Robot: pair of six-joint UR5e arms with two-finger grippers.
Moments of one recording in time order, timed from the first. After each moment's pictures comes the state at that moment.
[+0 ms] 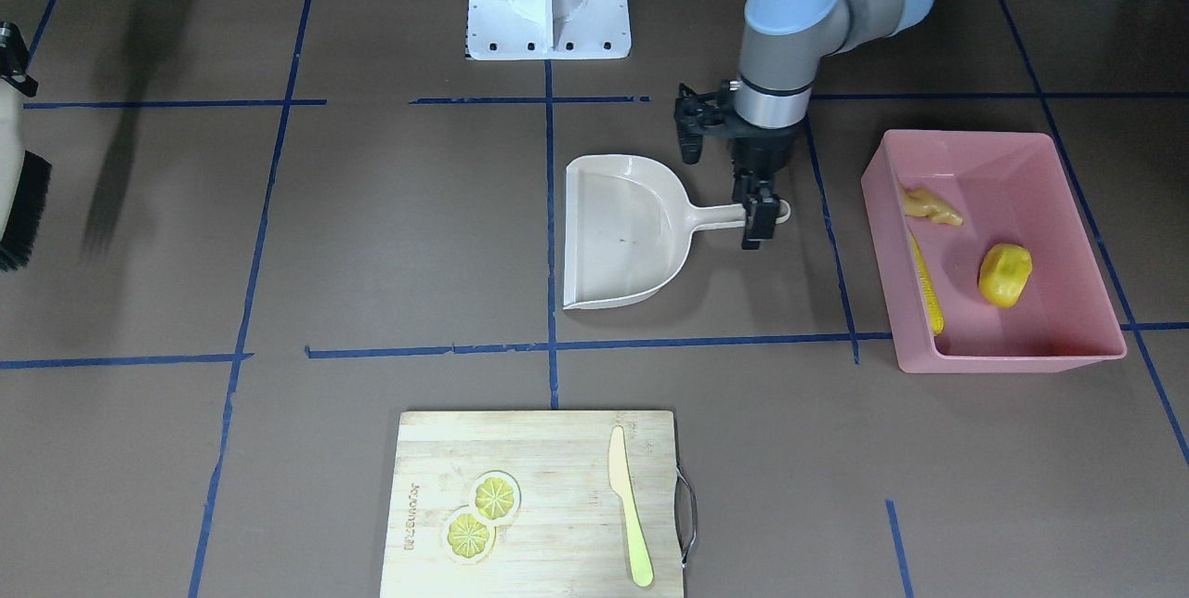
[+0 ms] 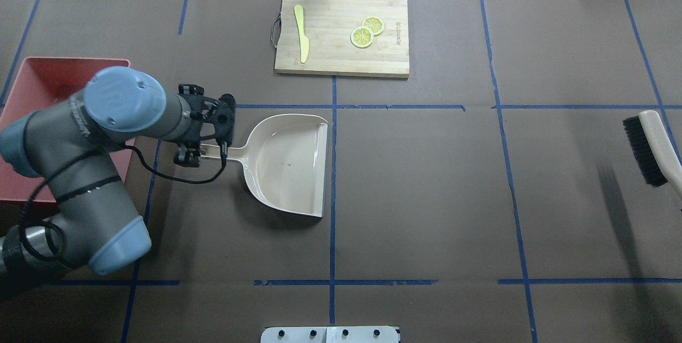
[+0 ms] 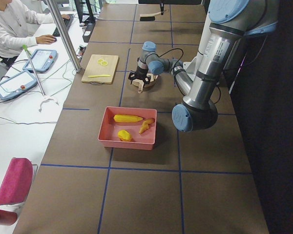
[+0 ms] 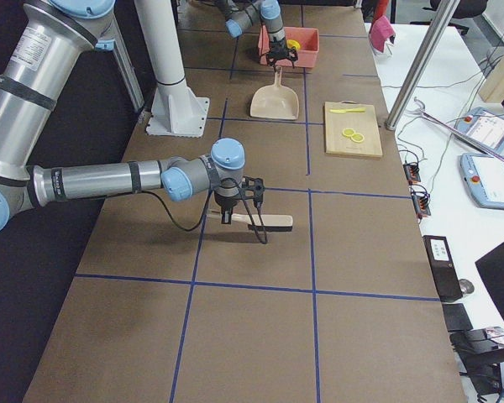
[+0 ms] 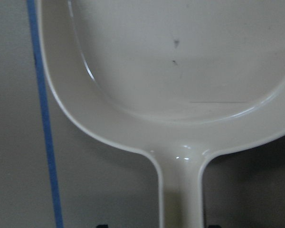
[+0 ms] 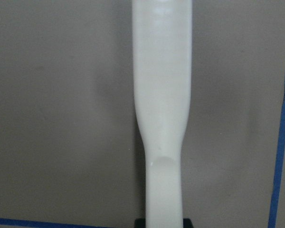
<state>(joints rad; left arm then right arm) -0.67 -1.96 -1.88 -1.65 -1.74 0.45 1.11 -2.02 2.09 -1.27 2.32 0.53</state>
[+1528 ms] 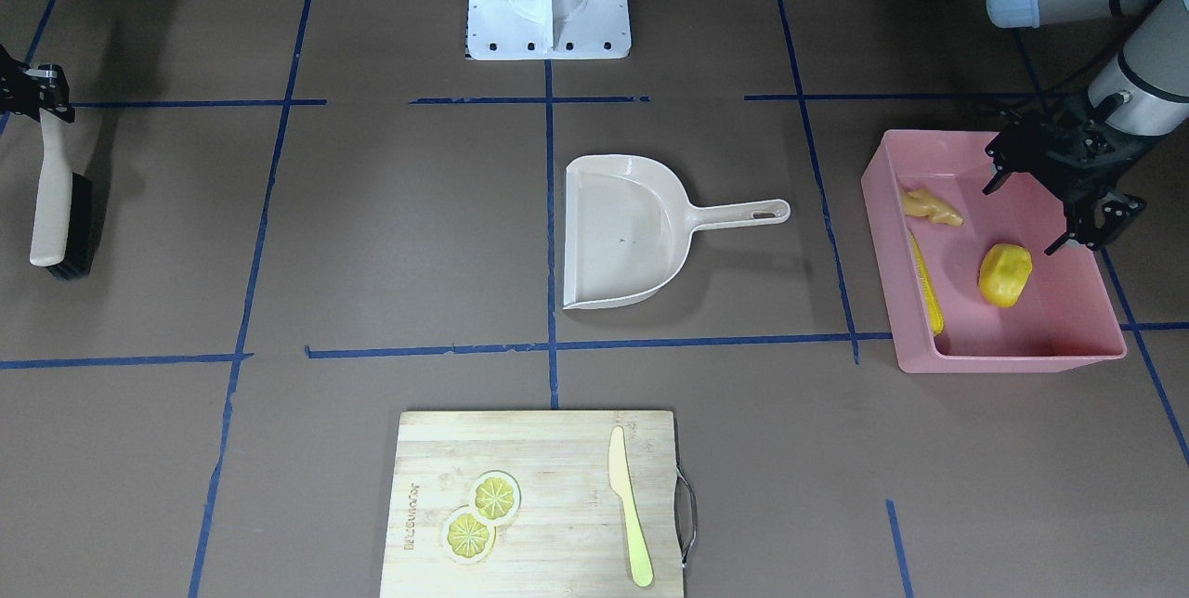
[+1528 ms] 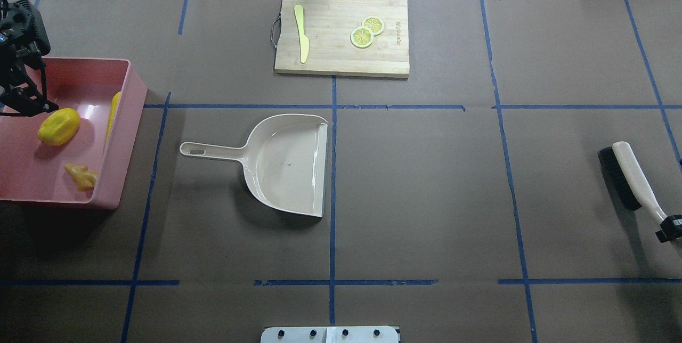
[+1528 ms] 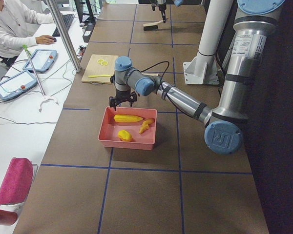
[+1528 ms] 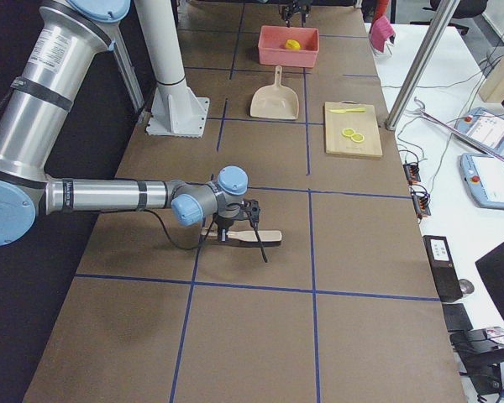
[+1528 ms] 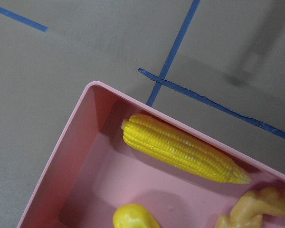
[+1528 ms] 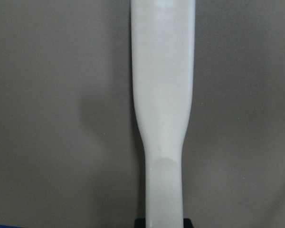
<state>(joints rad) -1.12 -1.73 -1.87 -1.65 -2.17 0.45 0.95 -1.99 1.91 -1.14 2.30 0.57</state>
